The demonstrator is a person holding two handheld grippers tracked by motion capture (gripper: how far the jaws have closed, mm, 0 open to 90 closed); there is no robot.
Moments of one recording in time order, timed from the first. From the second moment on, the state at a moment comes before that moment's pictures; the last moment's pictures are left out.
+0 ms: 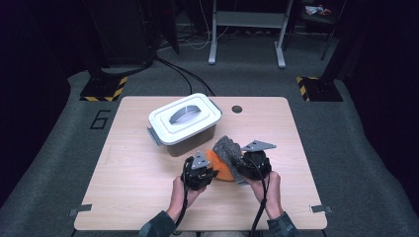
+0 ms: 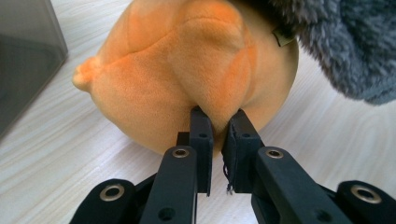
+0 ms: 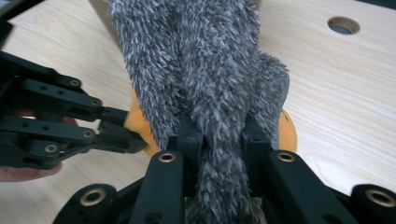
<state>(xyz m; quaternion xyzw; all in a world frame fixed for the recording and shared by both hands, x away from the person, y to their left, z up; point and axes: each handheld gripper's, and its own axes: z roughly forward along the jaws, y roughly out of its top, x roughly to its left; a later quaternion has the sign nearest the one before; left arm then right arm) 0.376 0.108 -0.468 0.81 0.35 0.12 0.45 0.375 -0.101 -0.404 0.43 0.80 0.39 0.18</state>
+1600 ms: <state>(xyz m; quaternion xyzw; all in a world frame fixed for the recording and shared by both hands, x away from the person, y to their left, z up) 0.382 0.113 -0.470 0.80 0.37 0.10 0.46 0.412 -0.148 -0.453 0.52 0.77 0.34 0.17</state>
